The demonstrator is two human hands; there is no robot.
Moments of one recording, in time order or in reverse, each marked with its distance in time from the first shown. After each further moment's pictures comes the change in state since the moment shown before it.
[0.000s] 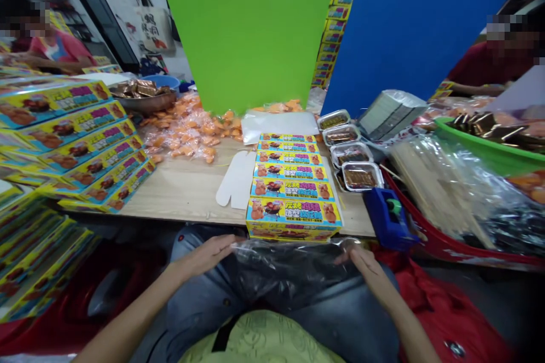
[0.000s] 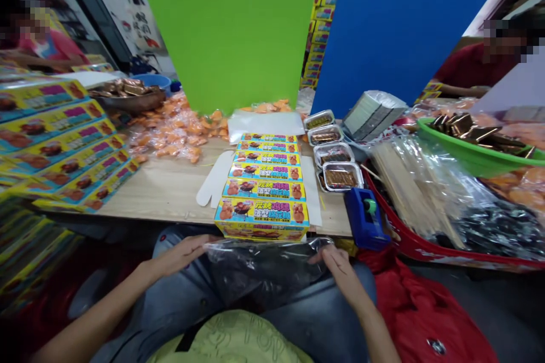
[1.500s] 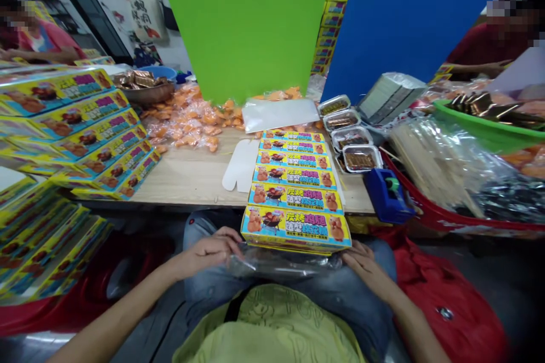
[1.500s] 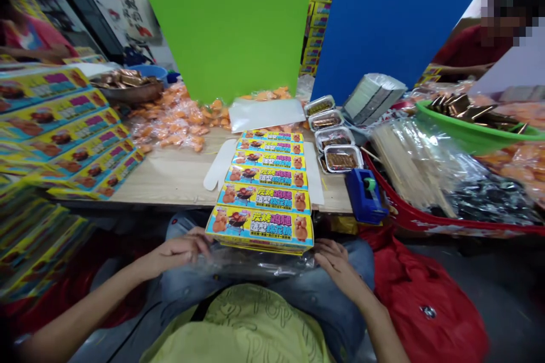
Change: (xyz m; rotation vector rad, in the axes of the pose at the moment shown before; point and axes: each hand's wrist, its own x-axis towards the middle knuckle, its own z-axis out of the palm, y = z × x) left_hand -0.050 0.010 -0.008 0.365 -0.382 0.362; right_hand -0.039 0.010 0.020 -0.270 -0.189 -0.063
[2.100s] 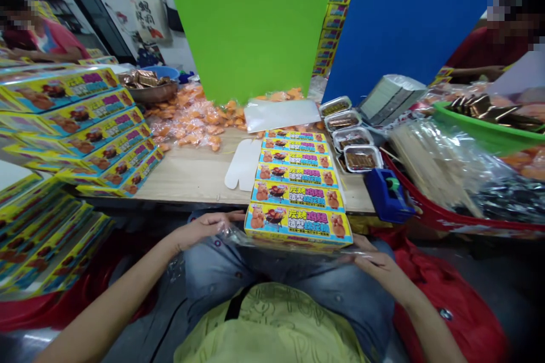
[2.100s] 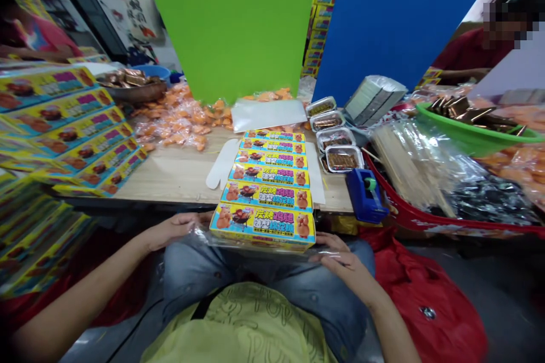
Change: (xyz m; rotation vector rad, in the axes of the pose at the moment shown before) left_hand 0.003 -0.022 -0.029 -0.345 0.128 -0.286; right_hand -0.012 -0.036 -0.023 0.361 0.069 -0.089
